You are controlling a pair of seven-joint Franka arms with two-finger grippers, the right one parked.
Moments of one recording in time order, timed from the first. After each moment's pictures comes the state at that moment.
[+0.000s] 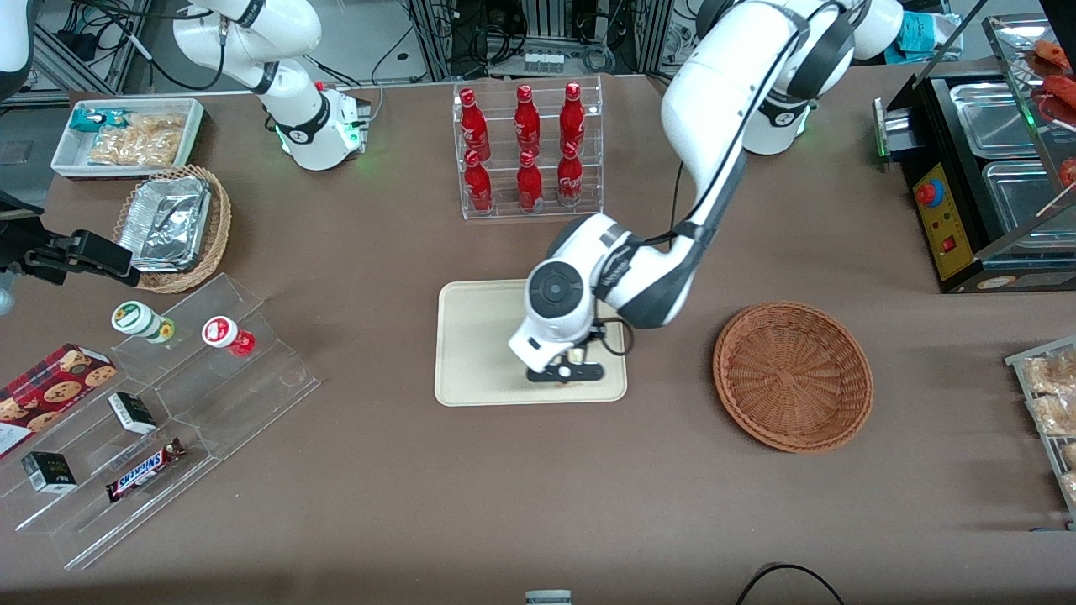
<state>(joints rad) -0.68 0.88 -0.08 -1.15 -0.02 1.91 -0.69</state>
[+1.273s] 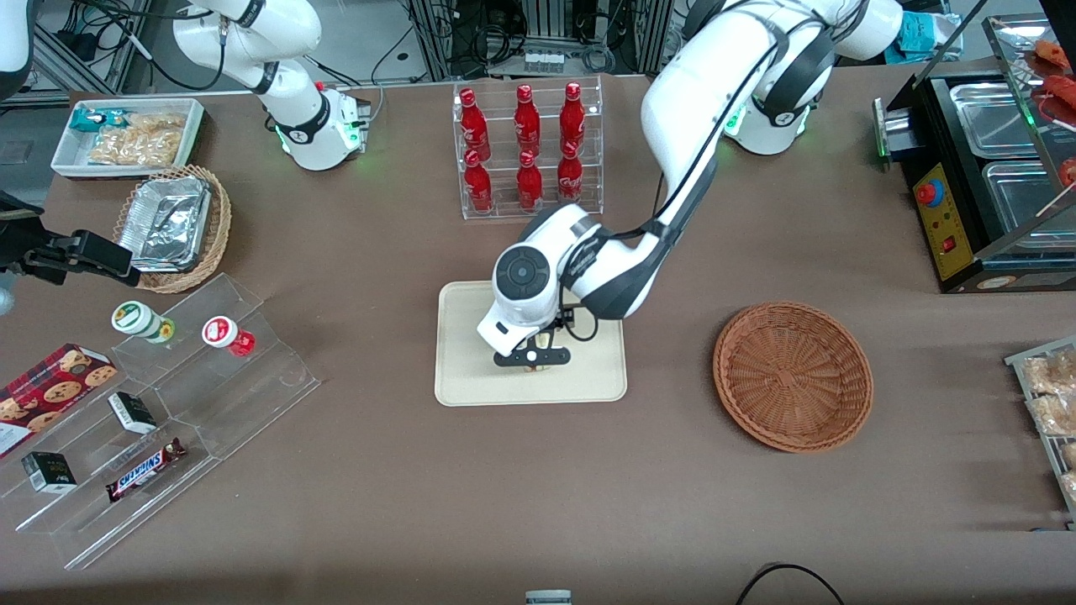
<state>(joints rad) -0.70 0.85 -0.10 -1.08 0.01 1.82 -0.80</state>
